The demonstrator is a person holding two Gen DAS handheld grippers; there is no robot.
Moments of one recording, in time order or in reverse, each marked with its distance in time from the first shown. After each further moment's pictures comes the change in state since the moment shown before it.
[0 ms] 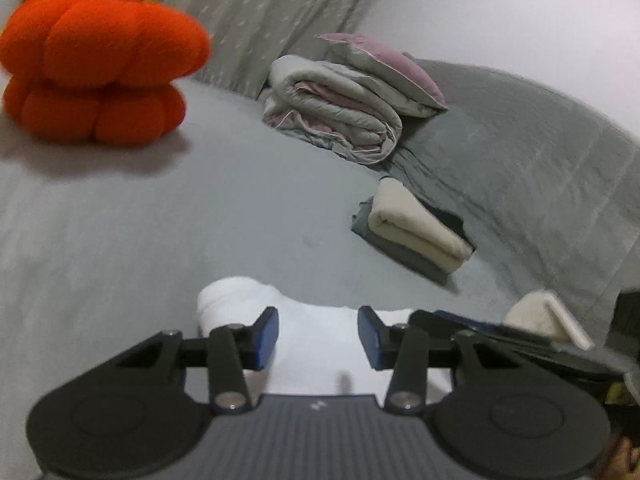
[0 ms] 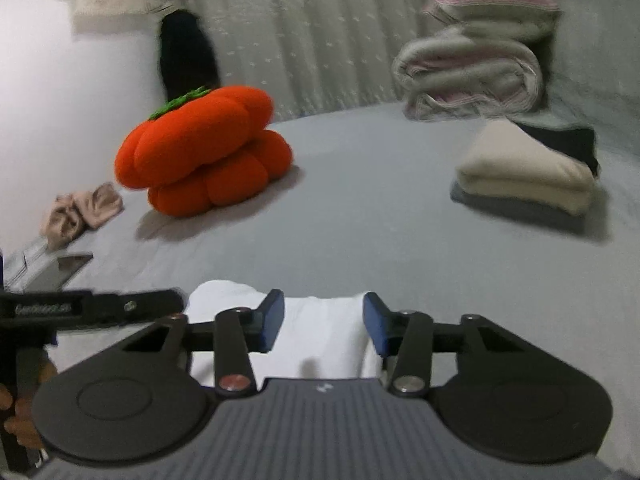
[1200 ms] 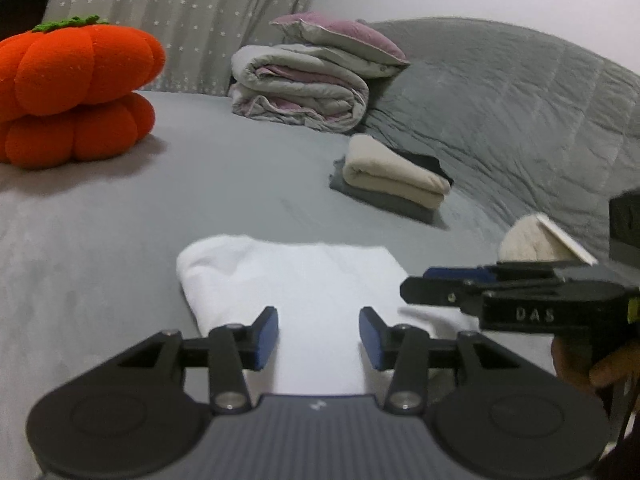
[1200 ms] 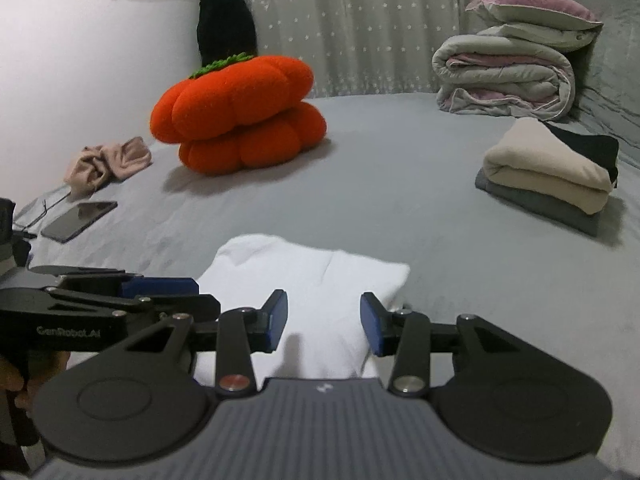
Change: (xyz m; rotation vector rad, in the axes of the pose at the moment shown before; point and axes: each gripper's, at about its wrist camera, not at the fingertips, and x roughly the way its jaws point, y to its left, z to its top) left arm -0.040 -0.024 -0.037 0.178 0.059 -0.006; right arm -0.014 0.006 -0.014 -0.084 0.078 0.070
